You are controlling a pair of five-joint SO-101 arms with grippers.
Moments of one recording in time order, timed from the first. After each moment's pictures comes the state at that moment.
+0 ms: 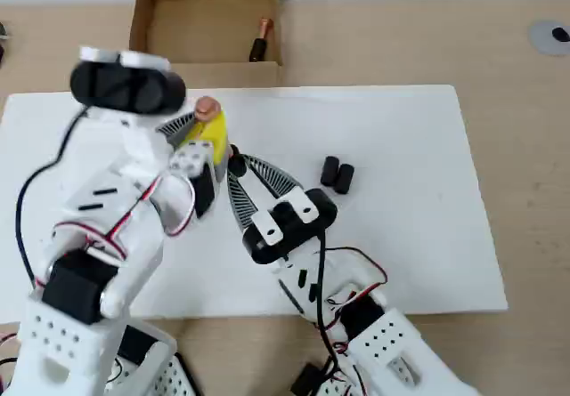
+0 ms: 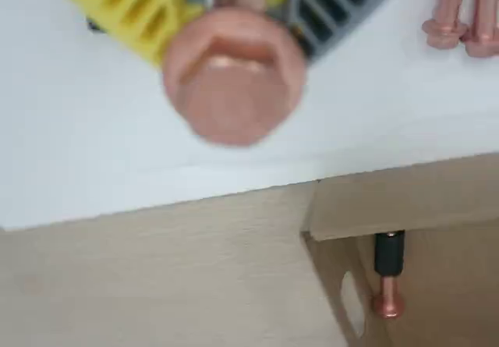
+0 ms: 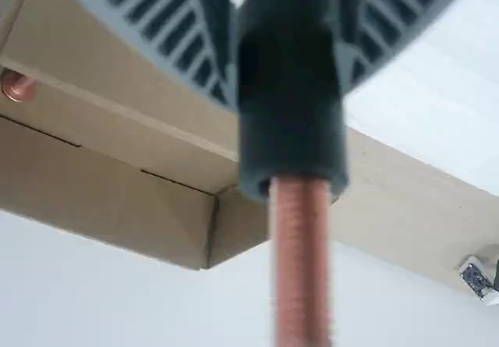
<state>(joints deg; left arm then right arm) 21.5 -61.0 33.4 54.5 0.6 -40.4 -76.7 97.4 -14.5 -1.5</state>
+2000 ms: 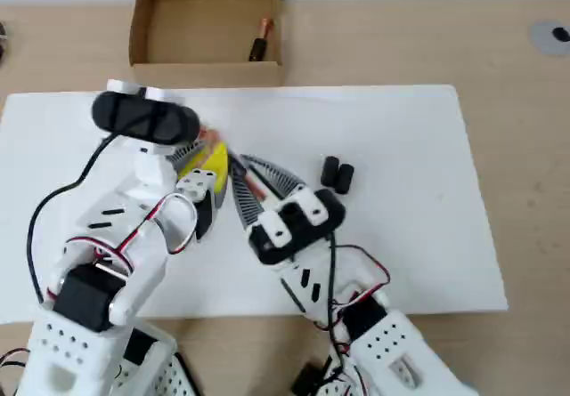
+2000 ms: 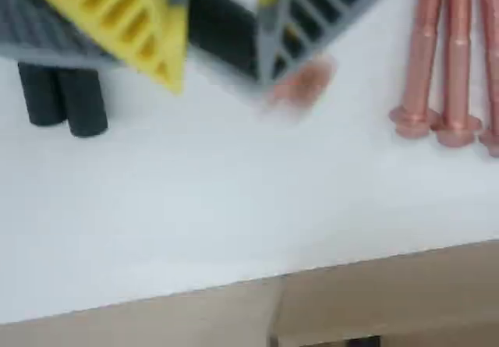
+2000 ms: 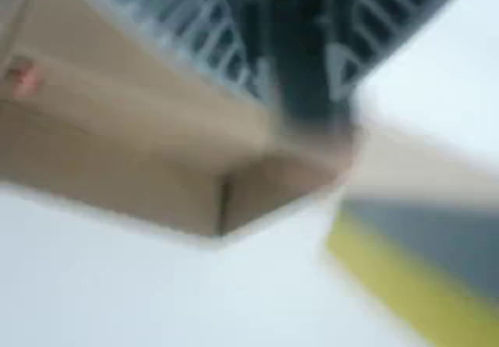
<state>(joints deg) 20.3 -66.5 45.6 54.3 -0.9 -40.3 -77.5 97.2 -14.5 -1.5</state>
